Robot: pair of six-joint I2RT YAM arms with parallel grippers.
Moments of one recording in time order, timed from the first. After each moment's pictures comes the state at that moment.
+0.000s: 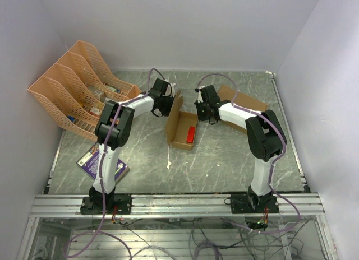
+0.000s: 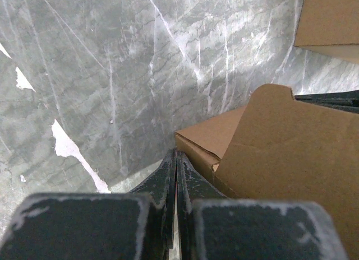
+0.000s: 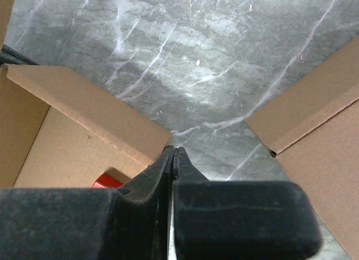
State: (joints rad) left arm -0.46 2.21 1.56 -0.25 0.42 -0.34; right arm 0.47 1.96 1.29 -0.23 0.00 0.13
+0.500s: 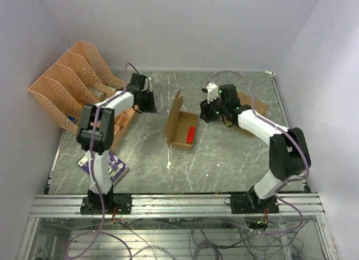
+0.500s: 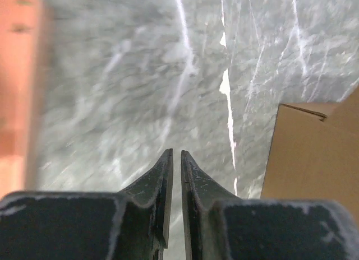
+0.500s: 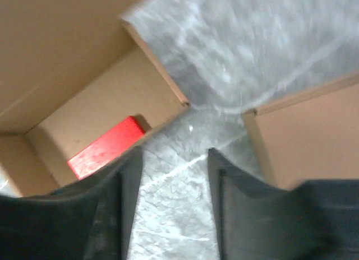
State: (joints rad) left arm -0.31 2.06 1.46 -0.37 0.29 -0.28; right arm 0.39 1.67 1.08 -0.16 -0.24 -0.15
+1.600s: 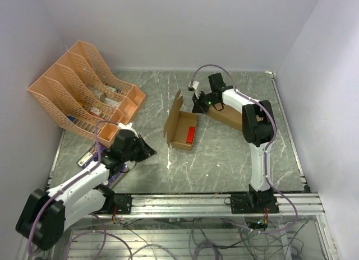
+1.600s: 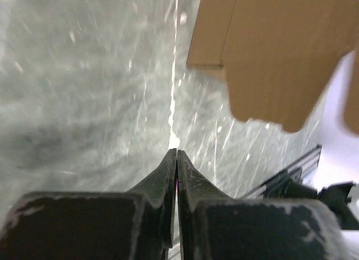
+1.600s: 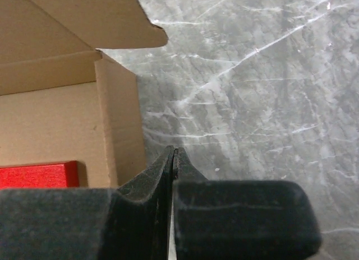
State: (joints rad) left arm -0.49 0.92 0.39 -0.11 0.17 -0.88; right arm 0.30 2.24 1.67 -0.44 -0.72 -0.68
